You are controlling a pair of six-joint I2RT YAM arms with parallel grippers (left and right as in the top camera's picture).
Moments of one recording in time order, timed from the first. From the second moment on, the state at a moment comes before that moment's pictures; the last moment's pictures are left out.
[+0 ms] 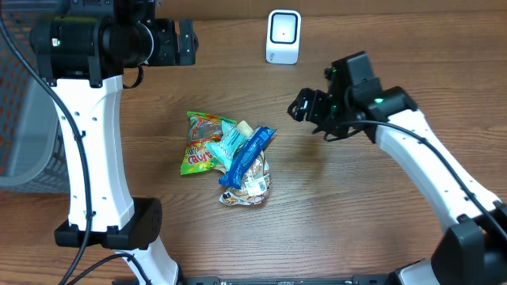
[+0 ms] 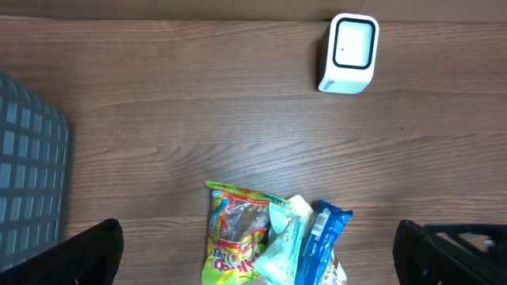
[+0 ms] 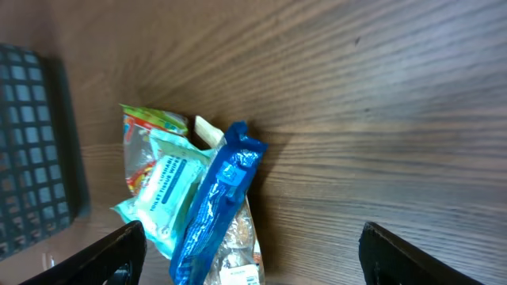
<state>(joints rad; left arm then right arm) -0.08 1.92 2.60 -1.60 0.09 -0.10 0.38 1.67 1.34 -0.73 -0.35 0.69</state>
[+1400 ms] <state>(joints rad) -0.08 2.04 2.60 -1.60 0.11 -0.11 0.64 1.97 1.34 -0.55 -0.32 0.83</state>
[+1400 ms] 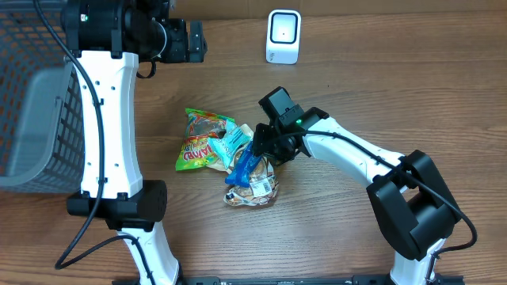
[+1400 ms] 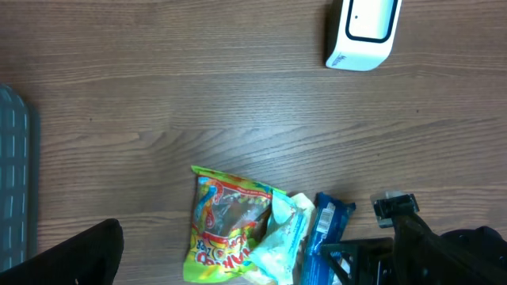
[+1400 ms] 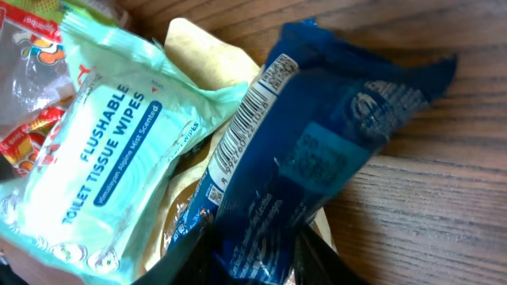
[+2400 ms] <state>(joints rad) -0.08 2.04 2.60 -1.60 0.12 -0.11 0.58 1.91 1.34 -0.69 -0.44 0.61</state>
